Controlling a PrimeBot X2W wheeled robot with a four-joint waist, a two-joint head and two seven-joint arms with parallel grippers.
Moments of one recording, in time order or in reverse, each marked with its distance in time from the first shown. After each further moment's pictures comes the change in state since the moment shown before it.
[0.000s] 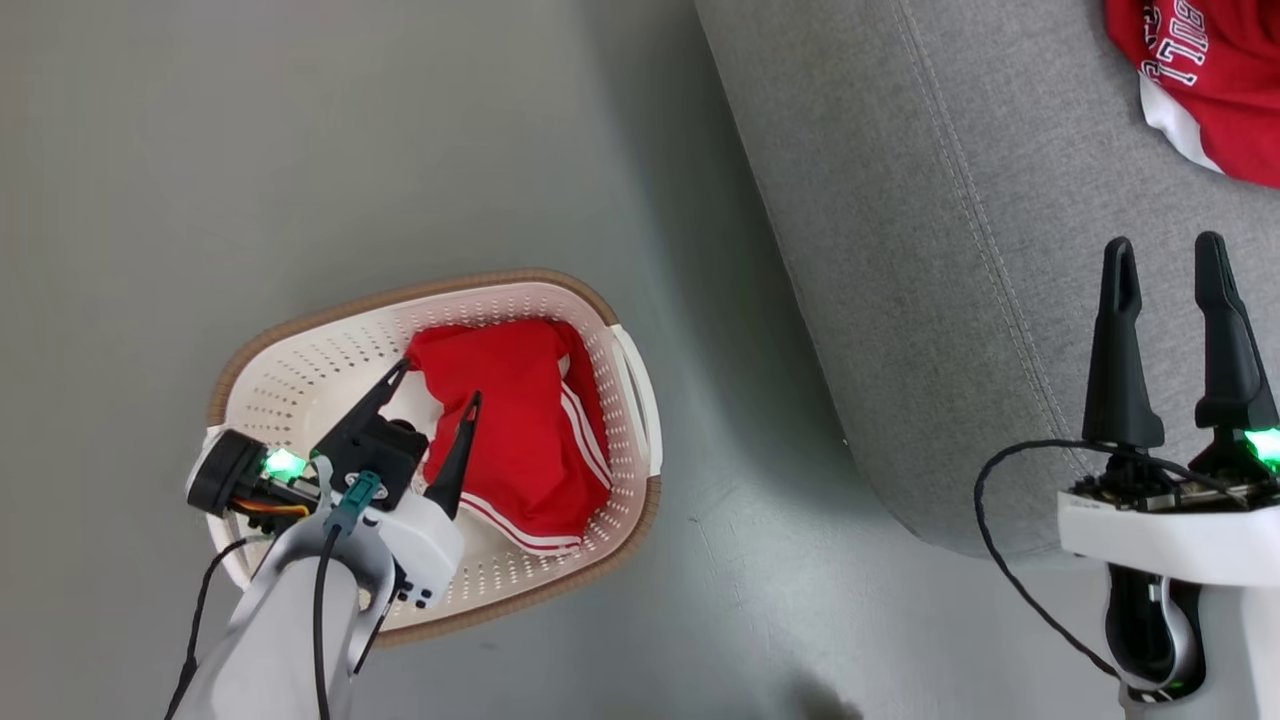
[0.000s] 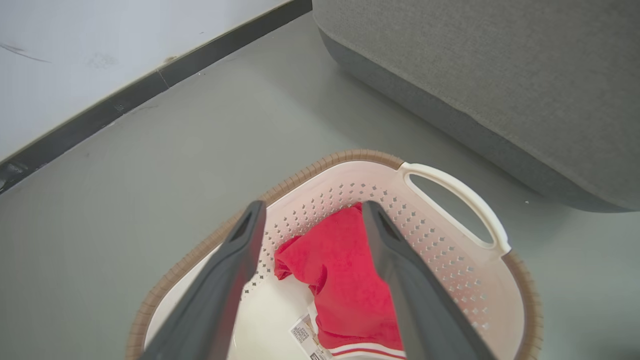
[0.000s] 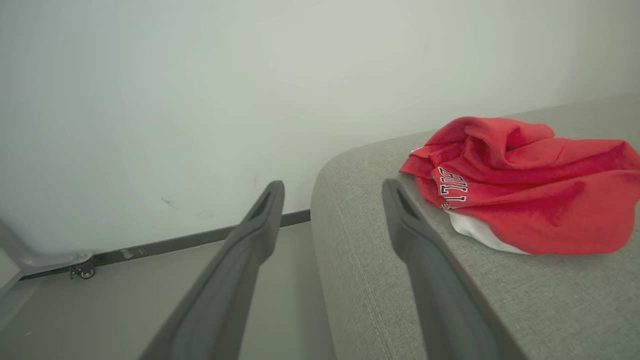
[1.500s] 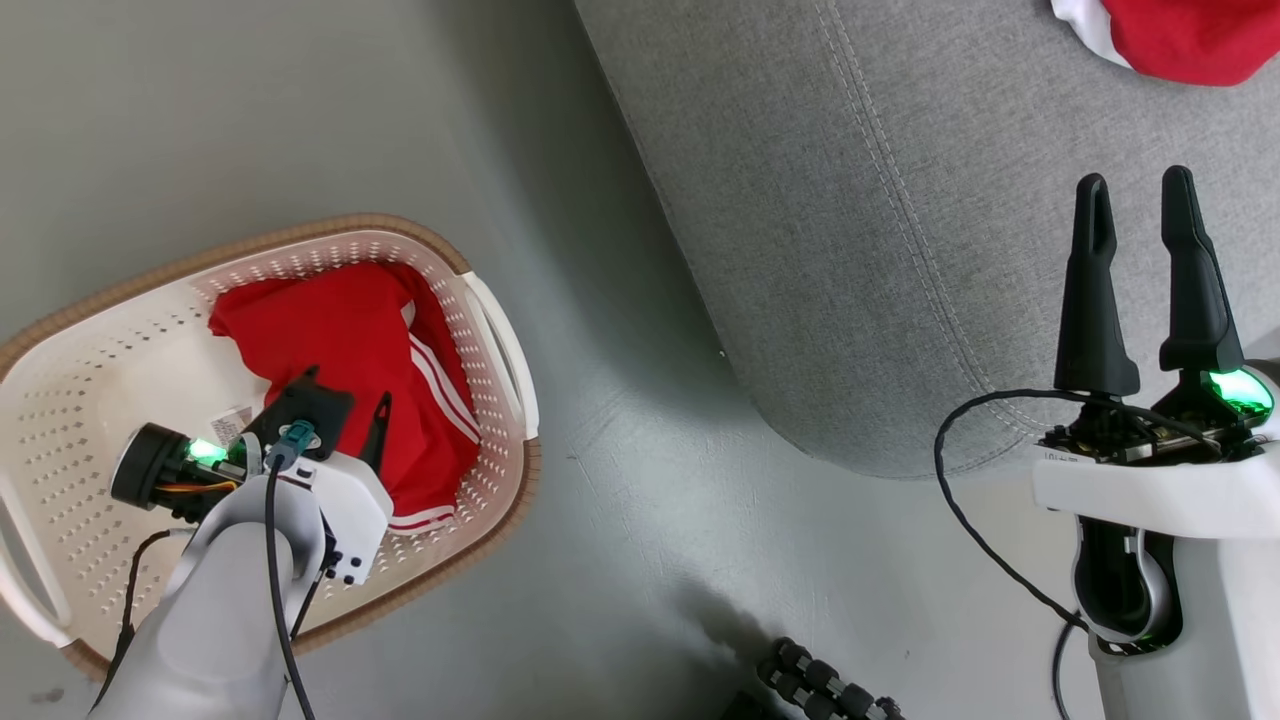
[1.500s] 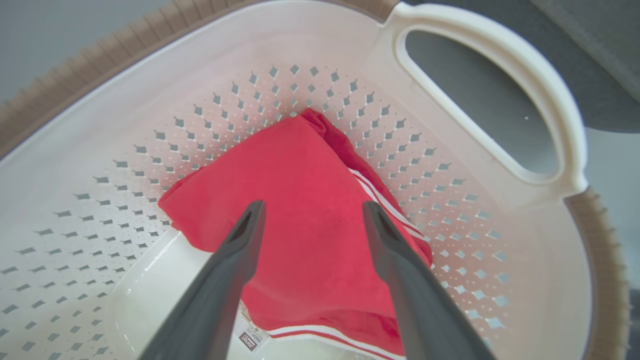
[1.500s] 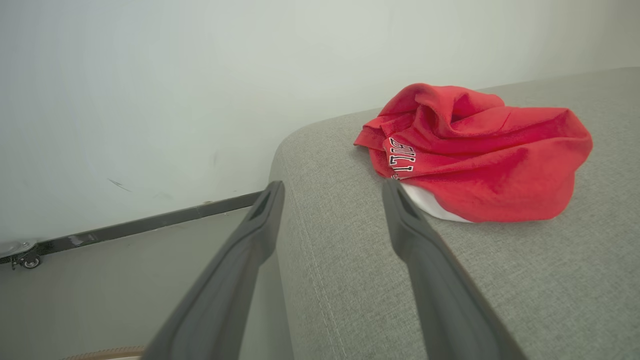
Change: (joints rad) left arm -0.143 0.035 0.029 0.275 -0.010 -0.004 0.060; right arm -0.098 0.001 0.064 0.021 0.076 0.000 -0.002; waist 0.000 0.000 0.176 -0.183
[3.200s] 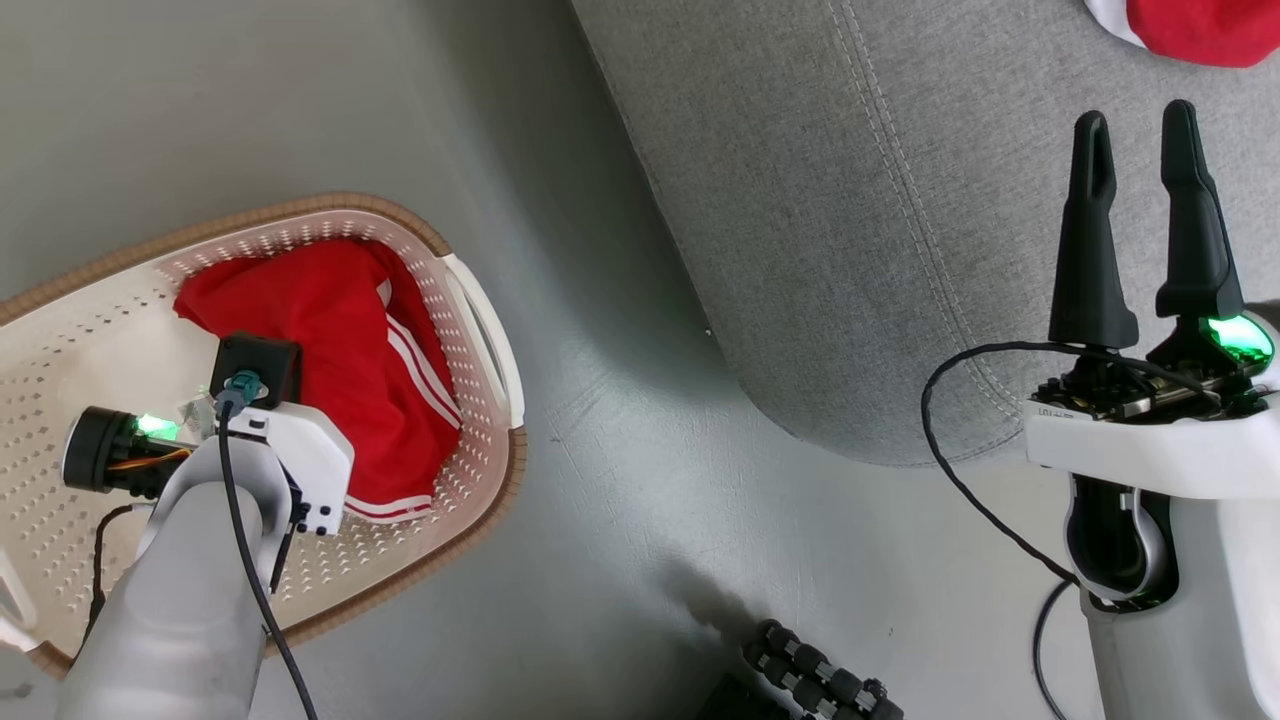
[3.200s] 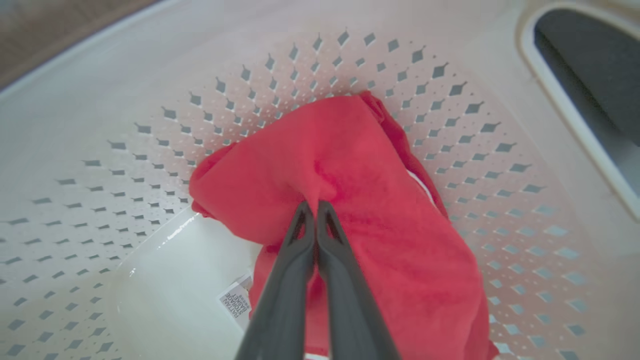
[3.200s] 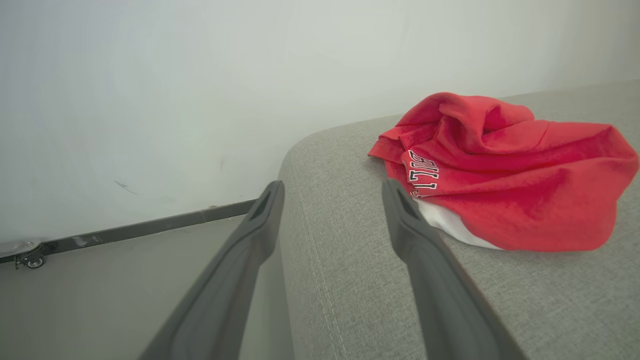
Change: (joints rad) left arm -0.101 -0.006 0.055 0.133 -0.053 0.066 0.016; right arm -0.083 0.001 0.026 0.005 0.018 0.000 0.000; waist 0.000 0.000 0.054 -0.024
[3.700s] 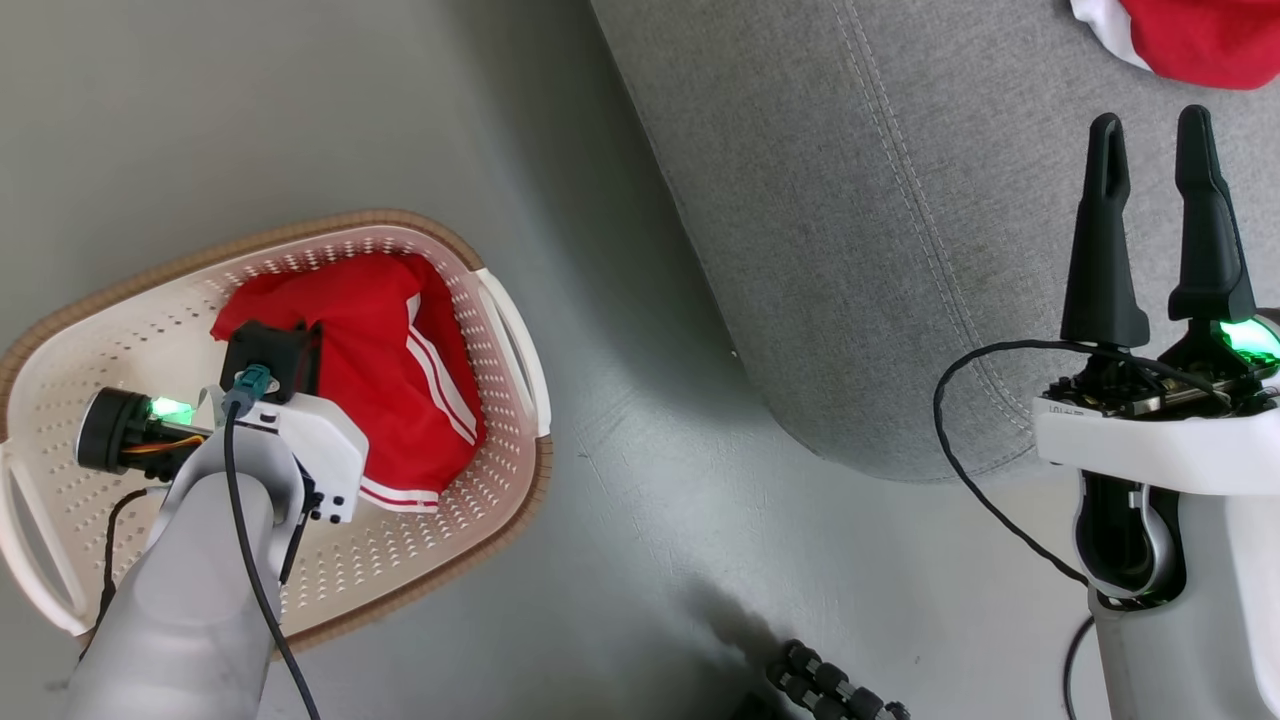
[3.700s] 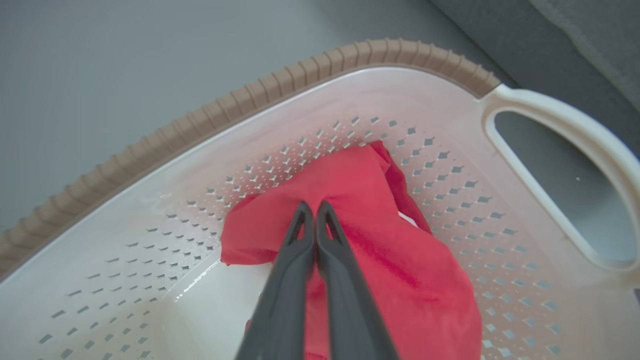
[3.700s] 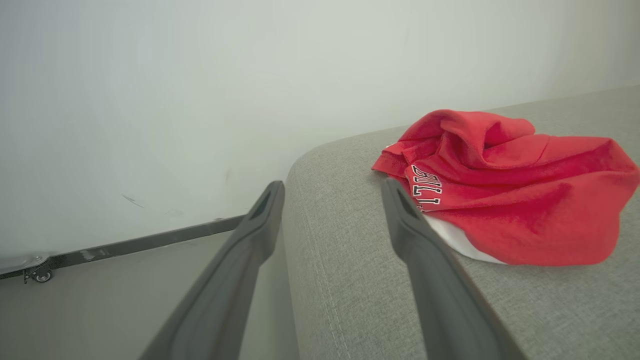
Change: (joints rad) left arm 0.000 -0.008 -0.009 -0.038 -0.002 -0.018 -0.050; right arm 0.002 0.000 -0.022 0.013 -0.006 0.000 0.000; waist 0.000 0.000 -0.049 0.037
